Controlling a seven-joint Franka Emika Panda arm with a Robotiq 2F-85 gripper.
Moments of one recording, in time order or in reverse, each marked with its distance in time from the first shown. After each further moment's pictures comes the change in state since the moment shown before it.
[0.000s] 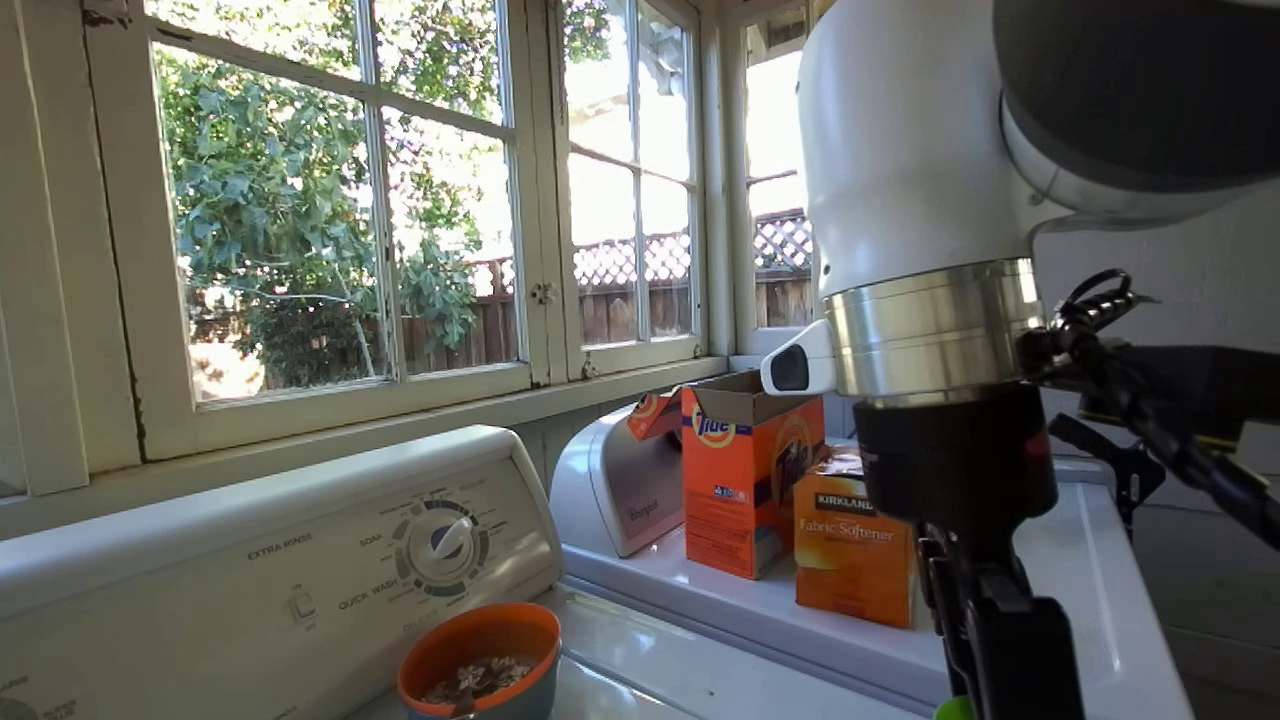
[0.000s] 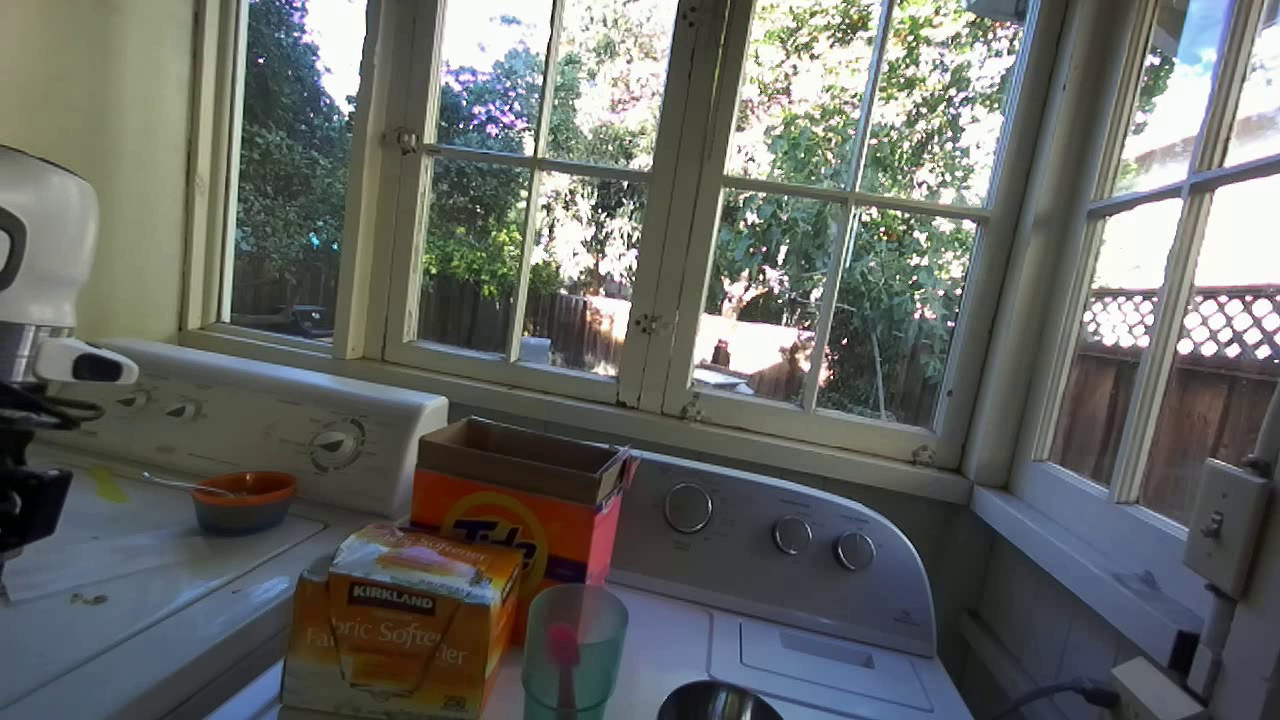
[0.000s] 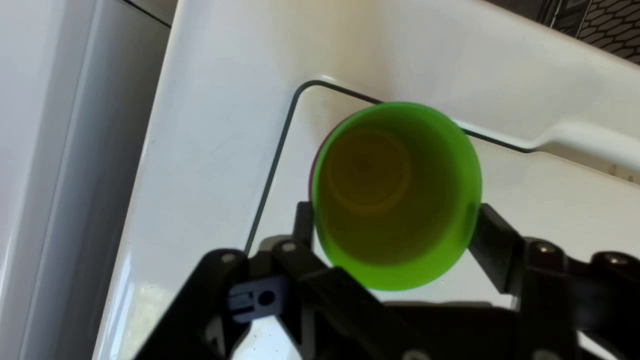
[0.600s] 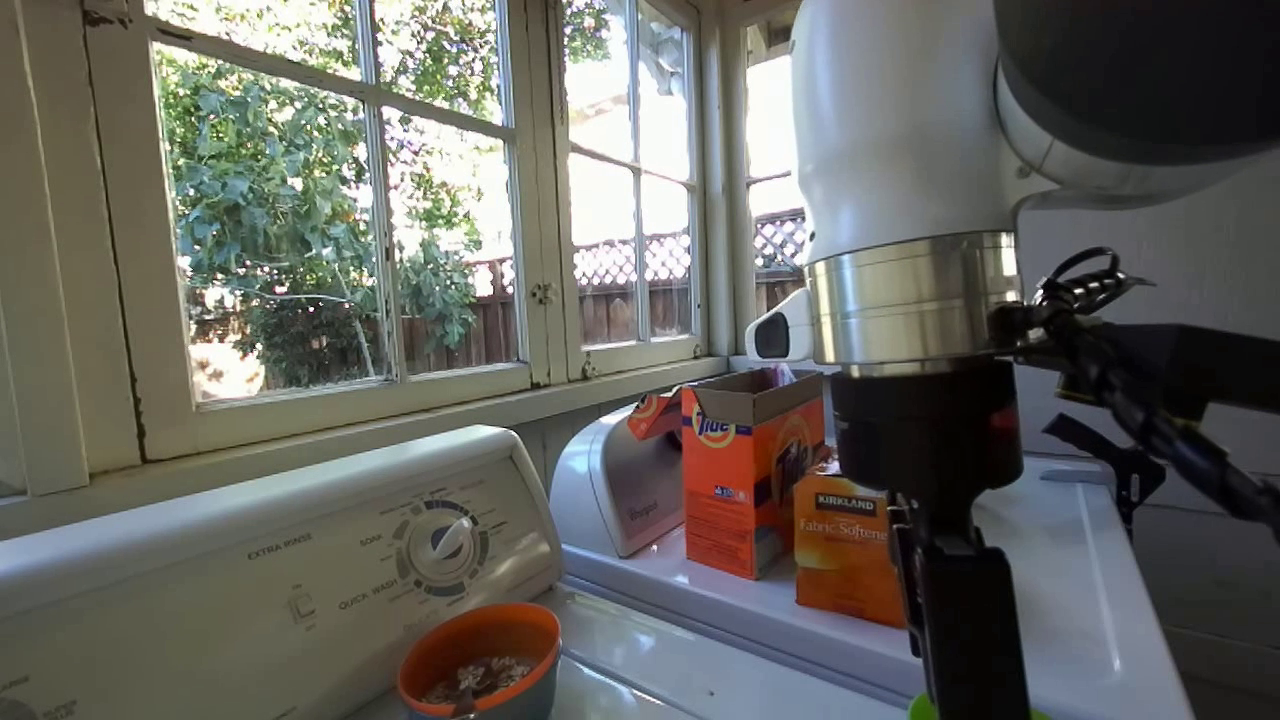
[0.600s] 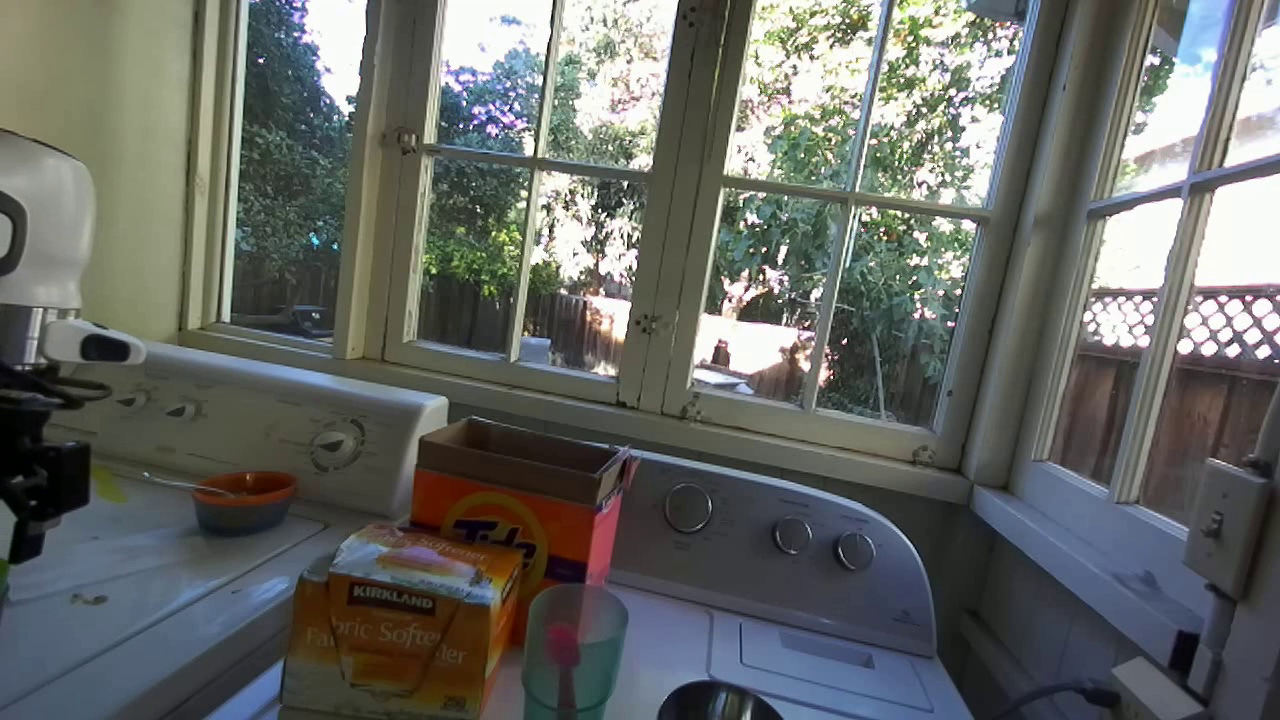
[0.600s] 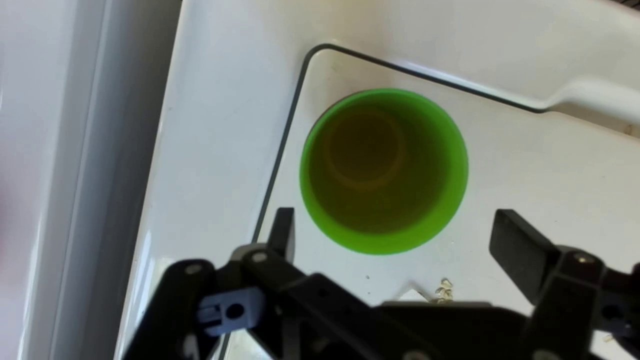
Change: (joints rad) arm 0.000 -0.009 0.007 0.013 -0.022 0.040 0.050
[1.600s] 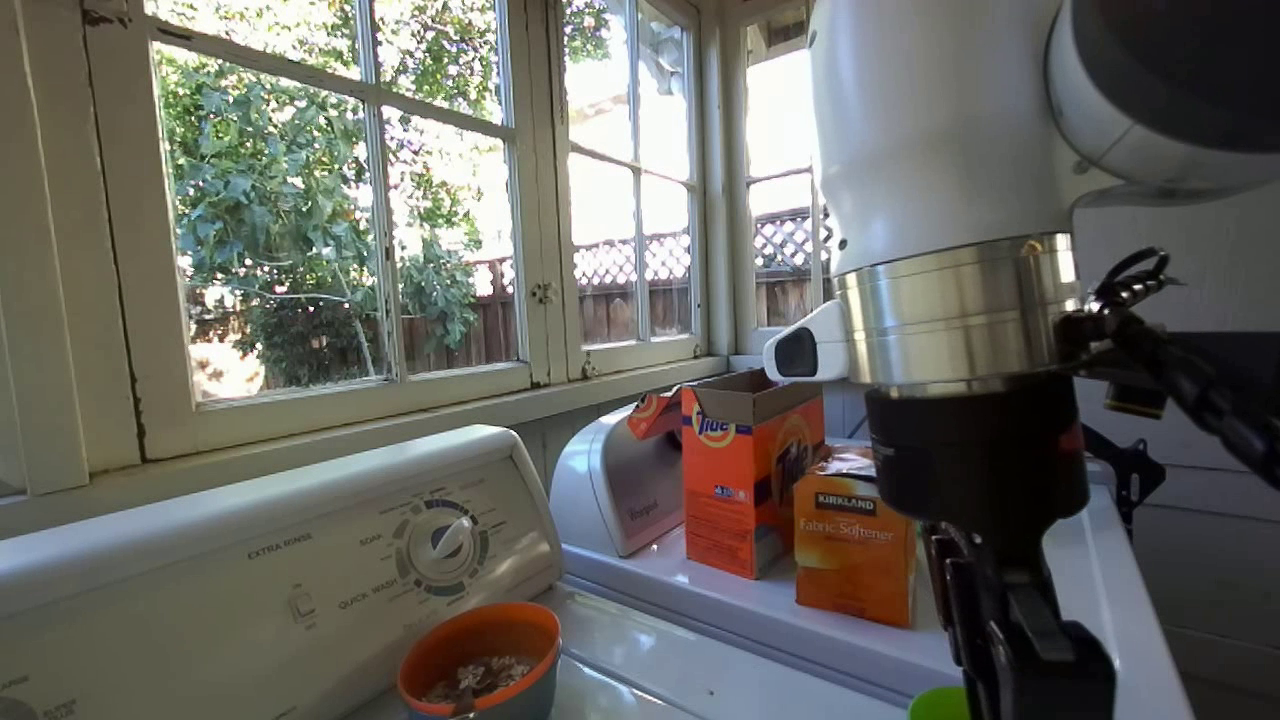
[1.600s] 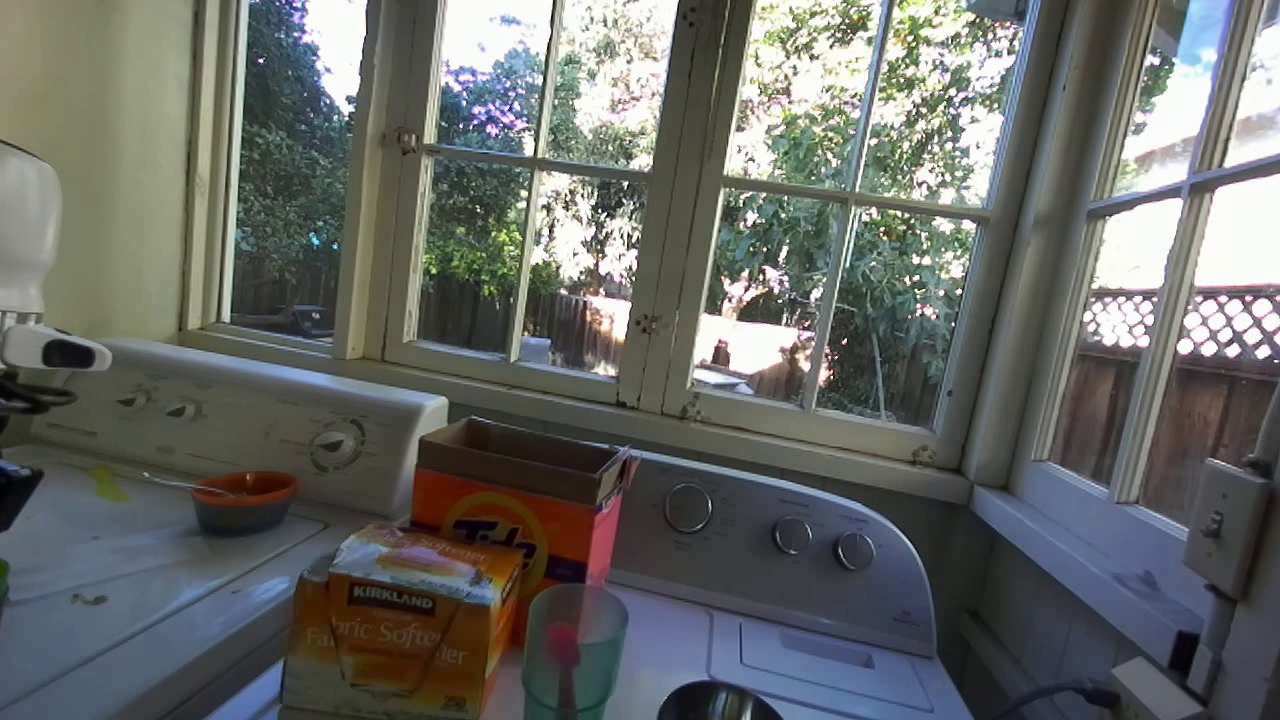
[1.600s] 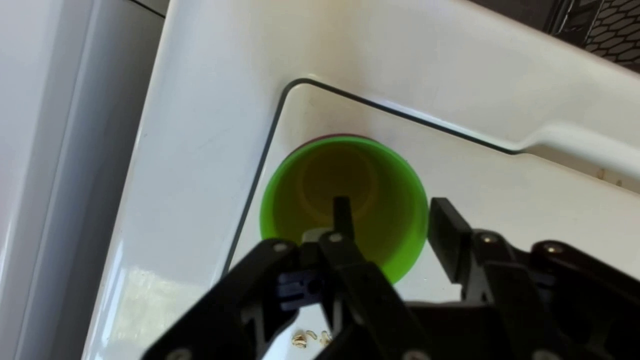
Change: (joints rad) arm 0.004 -0.031 0.026 -0.047 0.001 -0.021 -0.017
